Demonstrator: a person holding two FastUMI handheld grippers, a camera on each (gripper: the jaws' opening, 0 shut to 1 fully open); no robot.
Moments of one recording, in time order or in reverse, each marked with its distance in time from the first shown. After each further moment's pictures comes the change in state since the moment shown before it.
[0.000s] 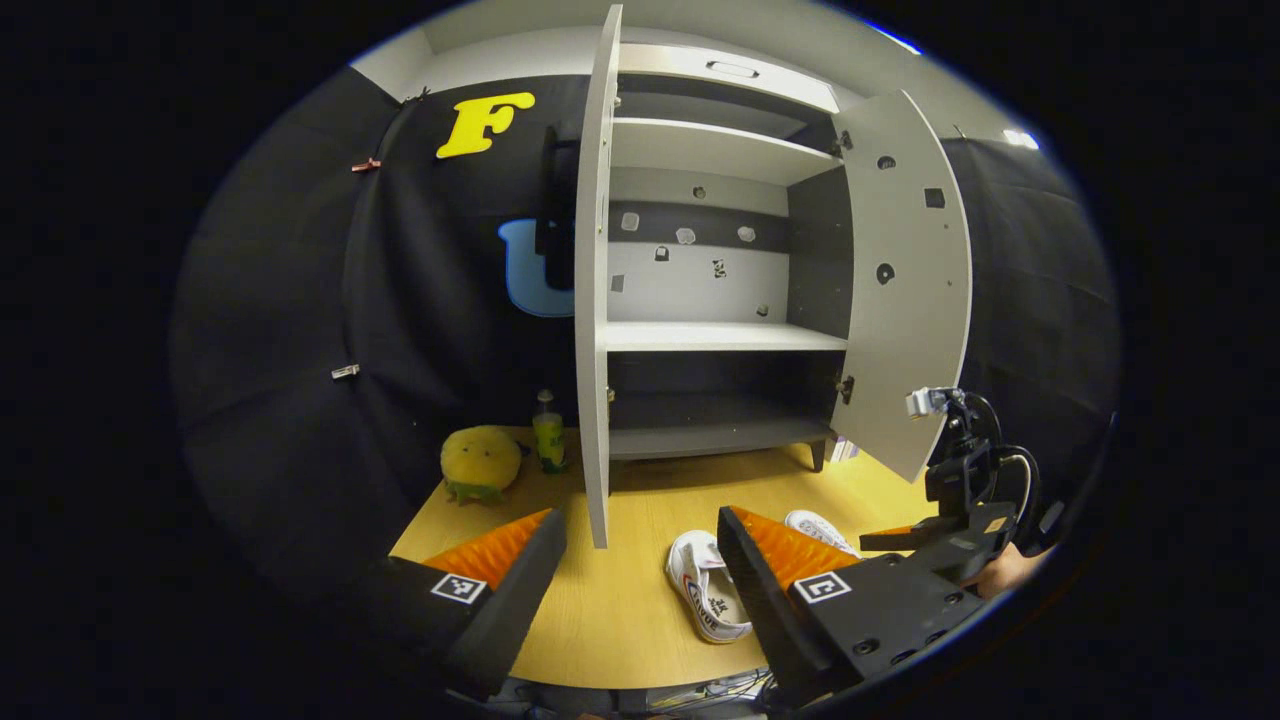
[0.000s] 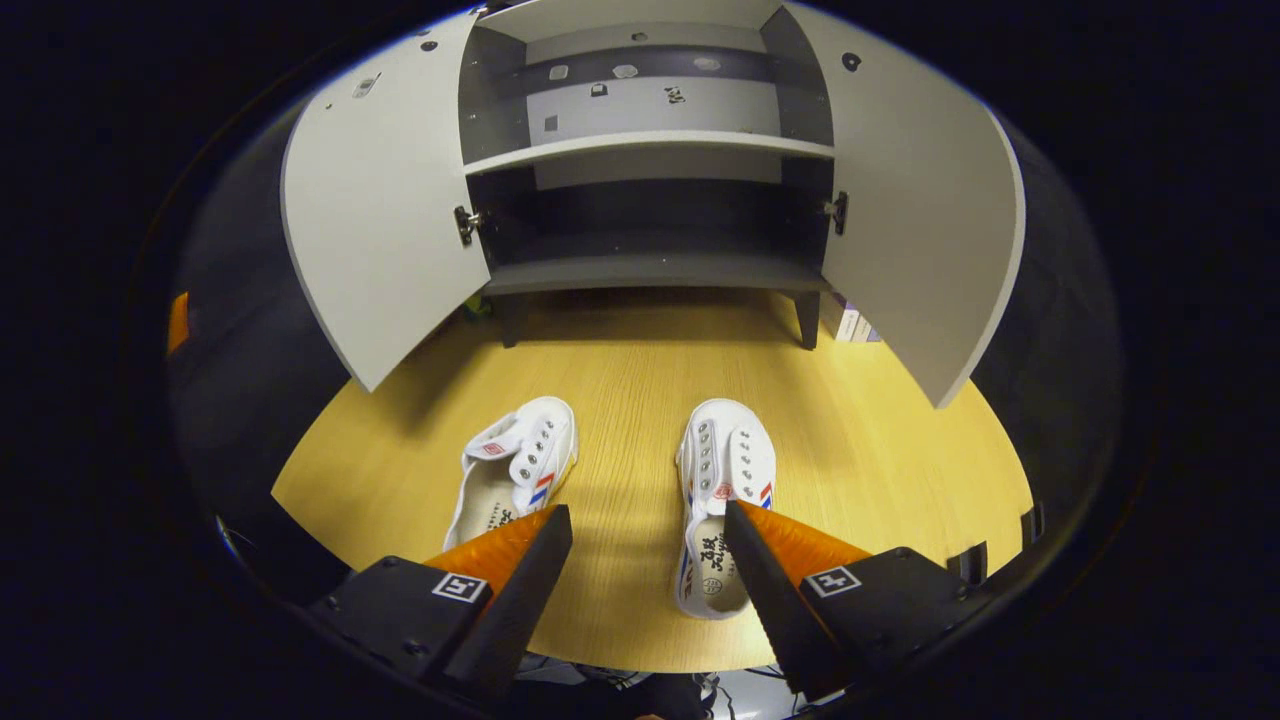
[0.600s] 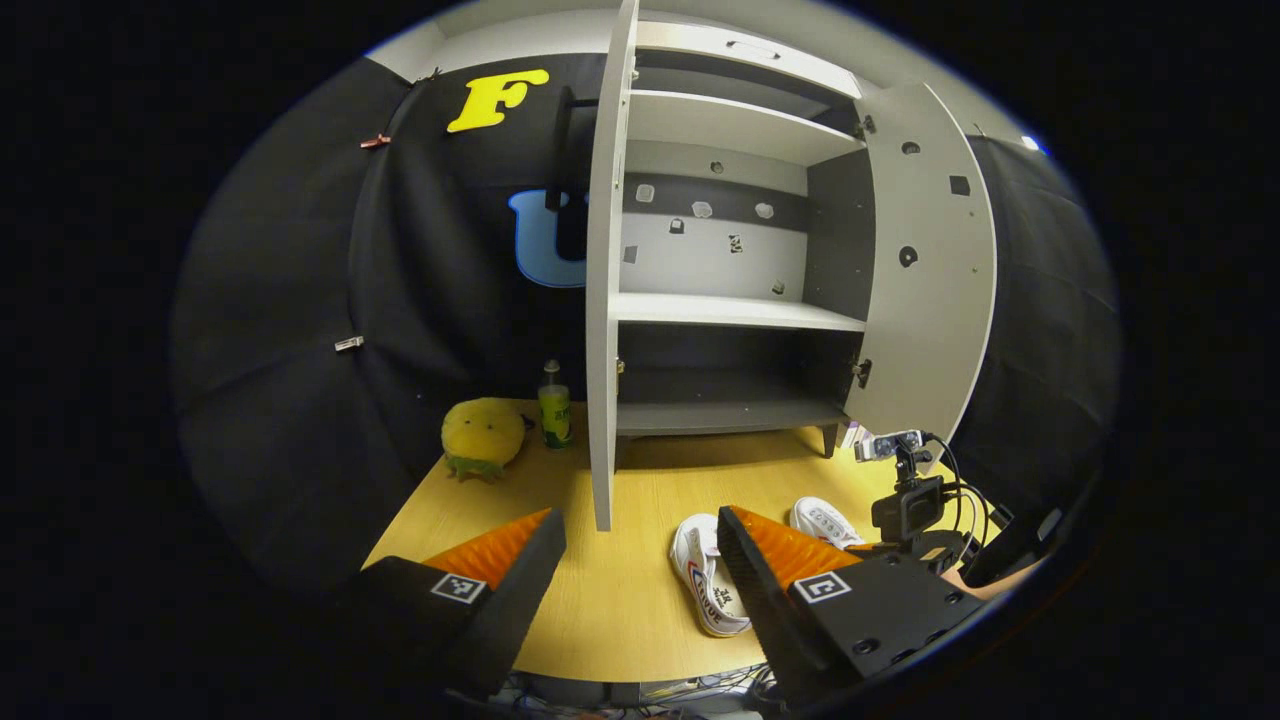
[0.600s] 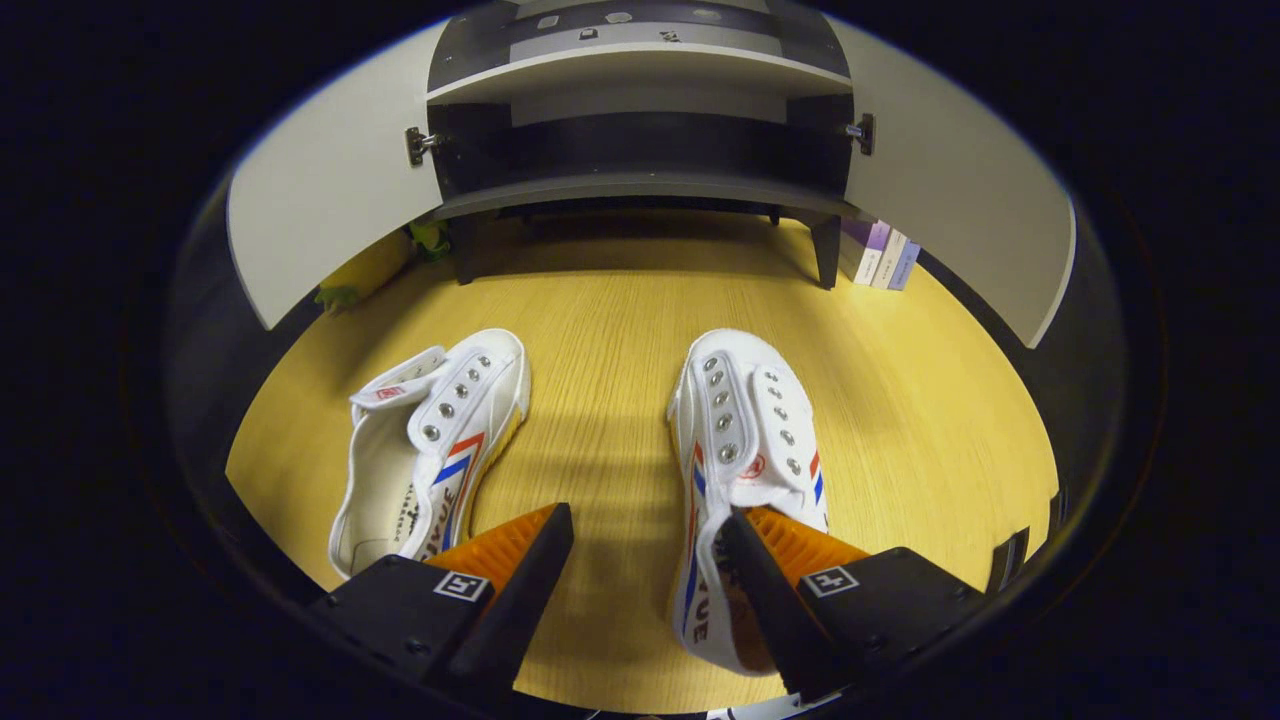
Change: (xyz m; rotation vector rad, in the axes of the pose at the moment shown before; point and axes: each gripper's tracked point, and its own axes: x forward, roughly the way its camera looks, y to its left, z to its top) left arm 0.018 0.006 -0.017 -0.040 0.067 0.027; right arm 0.083 -0.011 -0.041 0.023 0.079 -0.067
